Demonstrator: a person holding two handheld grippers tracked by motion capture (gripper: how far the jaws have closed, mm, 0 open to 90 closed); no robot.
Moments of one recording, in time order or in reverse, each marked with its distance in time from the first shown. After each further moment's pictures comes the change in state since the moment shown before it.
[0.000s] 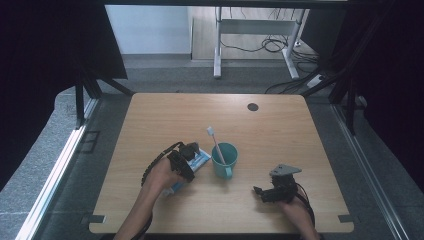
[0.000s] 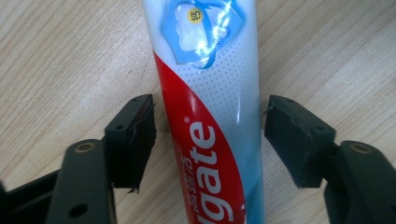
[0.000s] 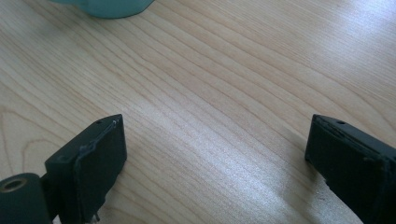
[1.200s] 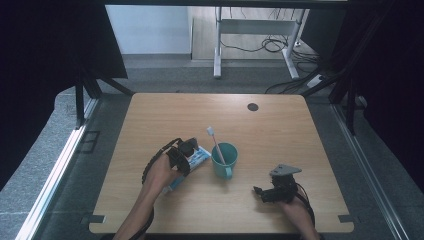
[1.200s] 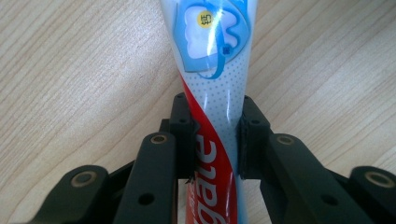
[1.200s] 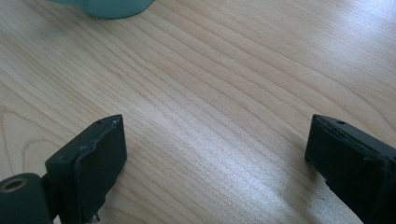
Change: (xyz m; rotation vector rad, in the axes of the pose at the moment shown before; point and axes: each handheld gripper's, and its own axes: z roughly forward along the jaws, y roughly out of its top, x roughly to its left) left arm 0.008 0.000 -0.011 -0.026 -0.037 -0.027; right arm 0.000 0.000 0.000 -0.001 0.001 0.001
